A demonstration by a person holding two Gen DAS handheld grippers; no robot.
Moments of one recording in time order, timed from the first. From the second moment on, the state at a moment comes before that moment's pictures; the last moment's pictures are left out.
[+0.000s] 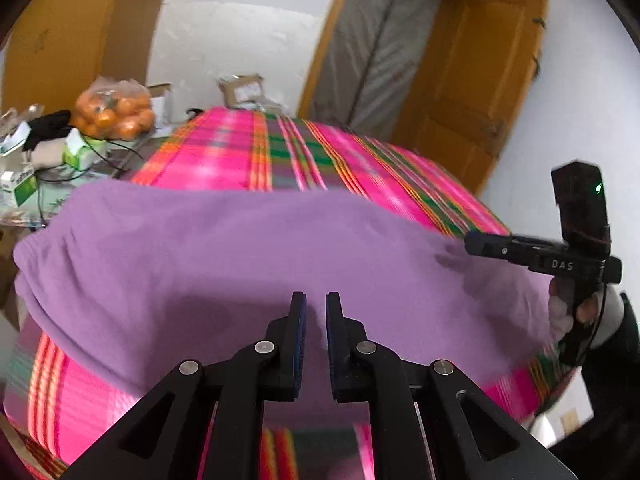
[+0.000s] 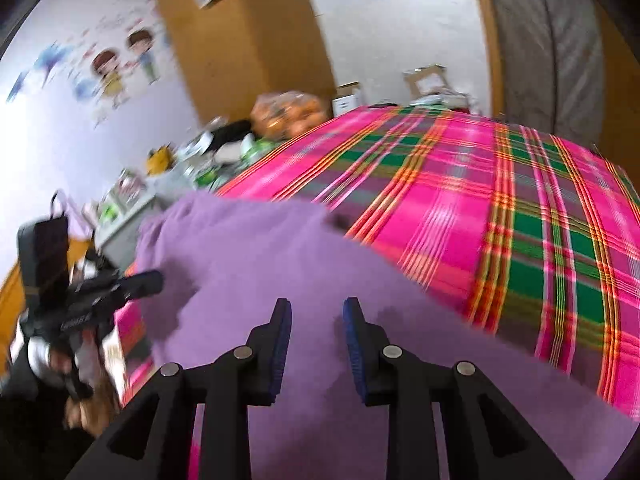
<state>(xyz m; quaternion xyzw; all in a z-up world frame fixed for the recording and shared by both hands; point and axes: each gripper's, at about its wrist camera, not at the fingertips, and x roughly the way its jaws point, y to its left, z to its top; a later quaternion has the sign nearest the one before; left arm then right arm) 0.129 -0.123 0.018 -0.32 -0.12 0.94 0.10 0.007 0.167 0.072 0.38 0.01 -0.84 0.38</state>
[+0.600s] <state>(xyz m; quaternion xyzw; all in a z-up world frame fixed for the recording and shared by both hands) 0.109 -0.219 -0.003 -0.34 -0.21 0.92 -0.03 -0.099 0.141 0.012 0.51 -0.23 -0.75 0.35</state>
